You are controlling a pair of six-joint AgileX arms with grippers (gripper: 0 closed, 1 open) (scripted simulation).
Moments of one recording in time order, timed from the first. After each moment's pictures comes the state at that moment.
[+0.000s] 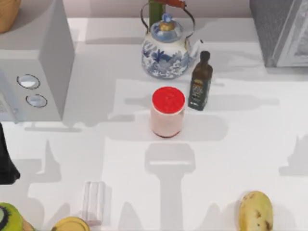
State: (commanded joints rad) left arm 0.00 0.00 0.00 0.00 0.00 0.00; right arm 0.04 0.16 0.16 -0.08 0.01 0.01
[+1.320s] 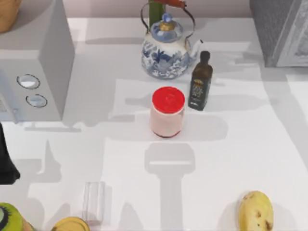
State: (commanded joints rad) left arm 0.00 0.00 0.00 0.00 0.00 0.00; right arm 0.19 1.33 1.75 -0.42 0.20 0.02
